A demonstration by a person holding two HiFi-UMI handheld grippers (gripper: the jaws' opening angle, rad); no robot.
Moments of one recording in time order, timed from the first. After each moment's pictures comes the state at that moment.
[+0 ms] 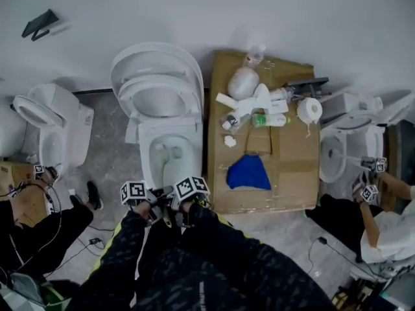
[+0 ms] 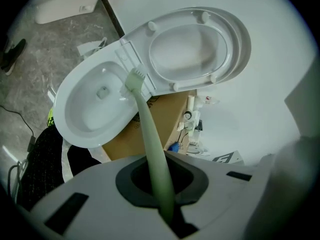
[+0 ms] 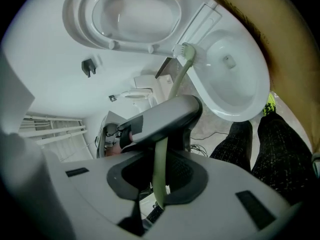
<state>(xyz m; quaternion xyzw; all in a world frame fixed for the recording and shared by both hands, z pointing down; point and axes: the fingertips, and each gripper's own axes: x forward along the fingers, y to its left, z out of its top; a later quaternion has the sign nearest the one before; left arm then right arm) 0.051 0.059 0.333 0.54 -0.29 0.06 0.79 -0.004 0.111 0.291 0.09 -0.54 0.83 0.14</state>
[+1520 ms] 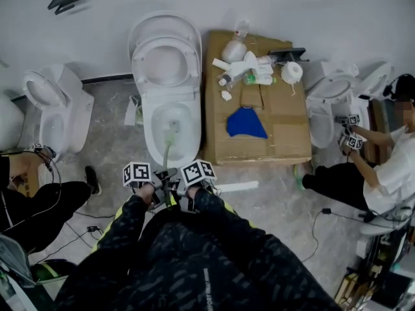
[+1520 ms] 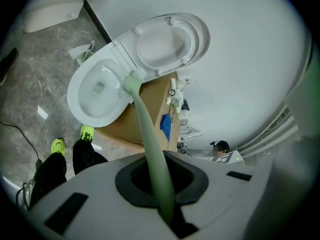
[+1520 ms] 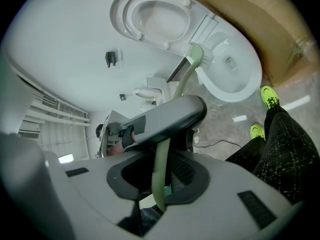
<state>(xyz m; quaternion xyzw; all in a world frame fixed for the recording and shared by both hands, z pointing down) 0.025 0.237 0.273 0.63 -0.25 0.07 0.73 -0.040 0.287 0.240 0.13 -0.62 0.77 0.08</state>
